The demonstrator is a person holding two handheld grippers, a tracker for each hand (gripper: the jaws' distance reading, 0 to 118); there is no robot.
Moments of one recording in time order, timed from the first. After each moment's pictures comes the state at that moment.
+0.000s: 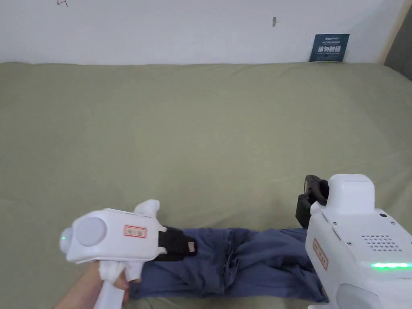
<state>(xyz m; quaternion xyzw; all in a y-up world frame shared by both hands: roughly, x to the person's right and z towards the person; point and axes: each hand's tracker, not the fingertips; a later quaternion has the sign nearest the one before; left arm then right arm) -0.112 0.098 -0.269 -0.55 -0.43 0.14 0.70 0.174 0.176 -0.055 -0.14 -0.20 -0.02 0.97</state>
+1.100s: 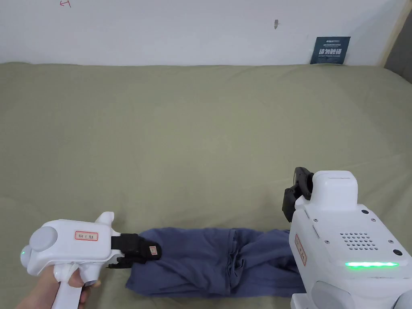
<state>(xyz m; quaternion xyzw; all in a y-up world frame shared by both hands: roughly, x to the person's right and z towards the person) -0.183 0.035 -0.304 -0.60 -0.39 0.24 0.66 0.147 0.177 -0.070 -0.10 -0.20 -0.01 0.97</state>
